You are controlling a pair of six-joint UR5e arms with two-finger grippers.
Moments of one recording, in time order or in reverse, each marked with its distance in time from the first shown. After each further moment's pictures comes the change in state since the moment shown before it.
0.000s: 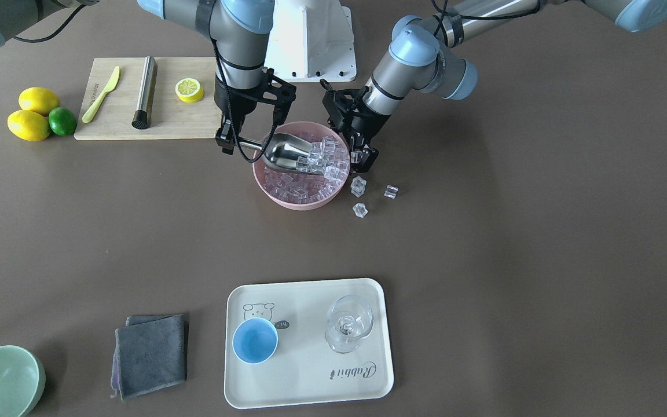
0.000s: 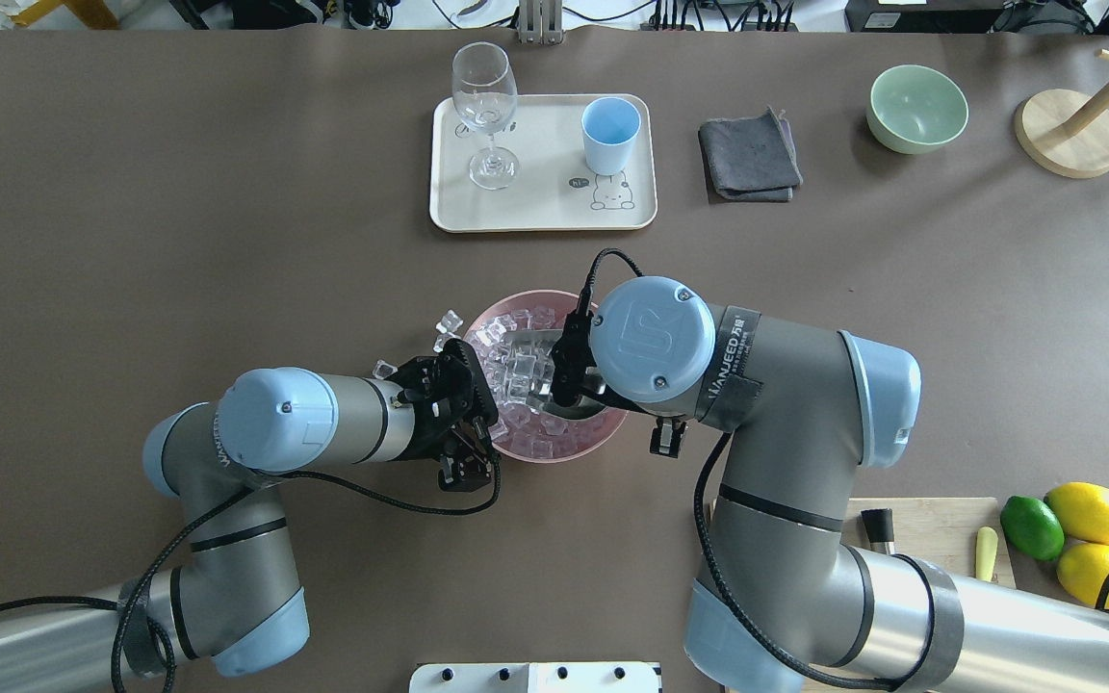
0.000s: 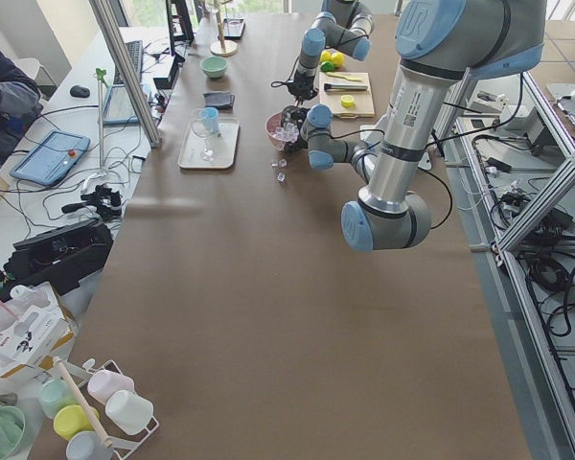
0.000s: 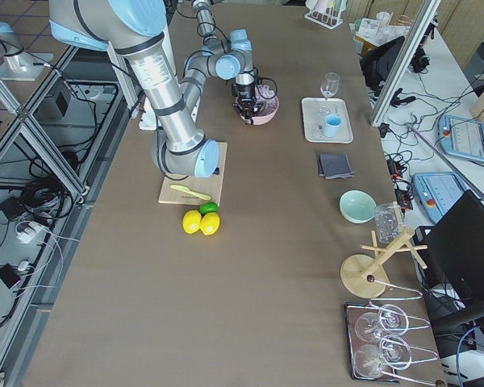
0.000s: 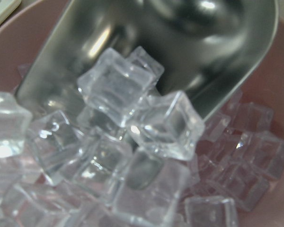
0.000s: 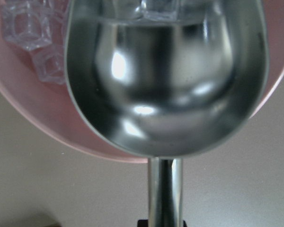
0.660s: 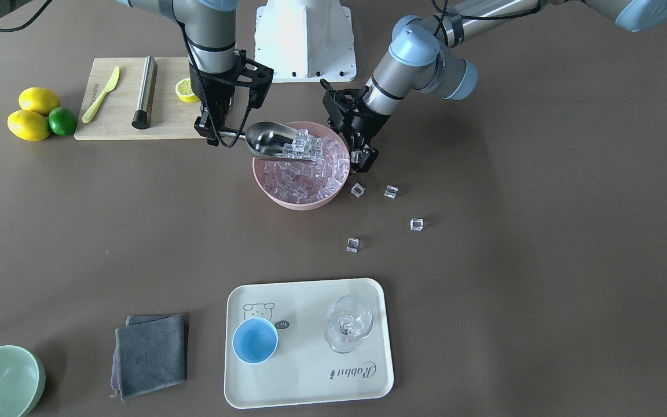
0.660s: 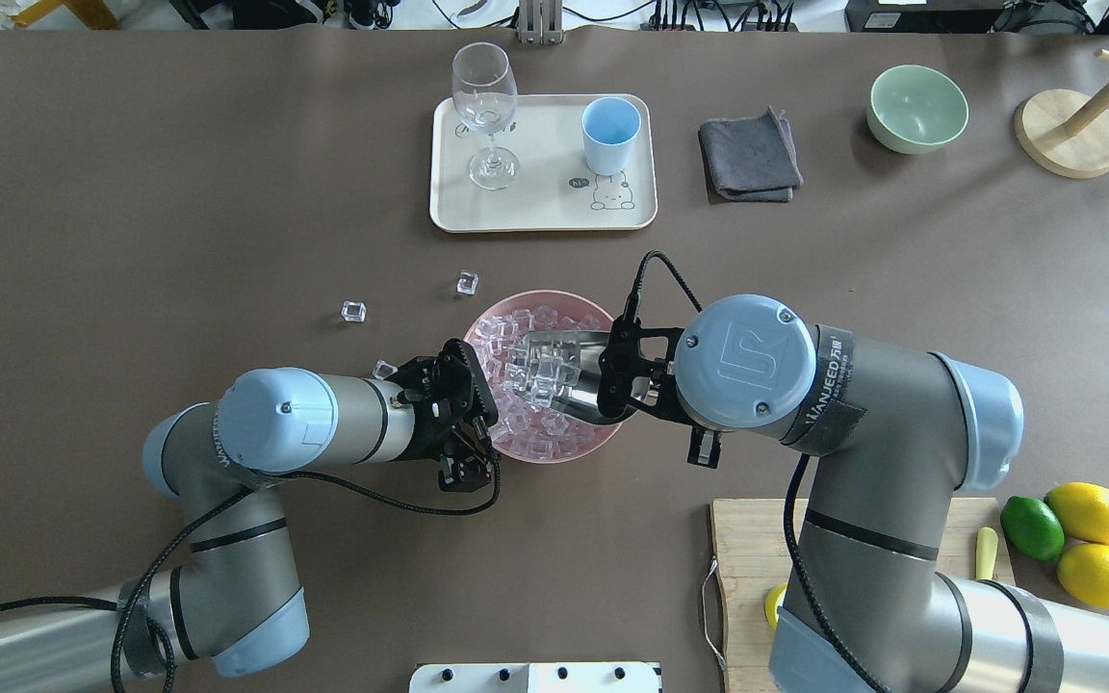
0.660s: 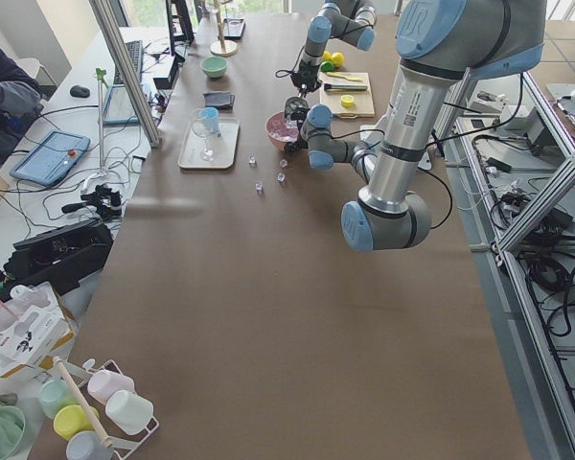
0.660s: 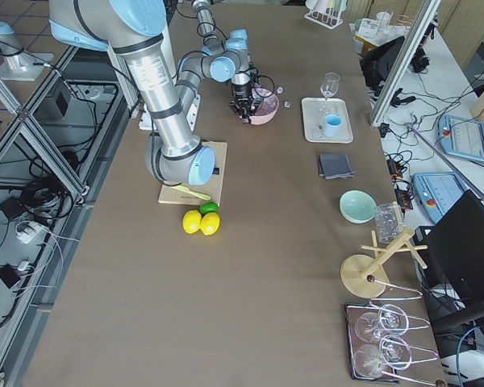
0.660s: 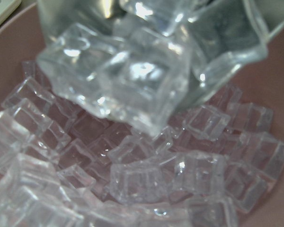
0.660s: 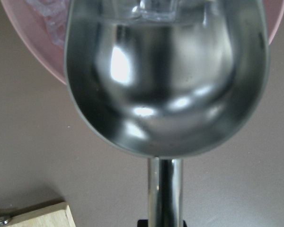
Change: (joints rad) left arm 0.000 0.000 -0.001 -0.001 0.000 0.001; right arm 0.001 -0.125 0.127 0.087 -0.004 0.012
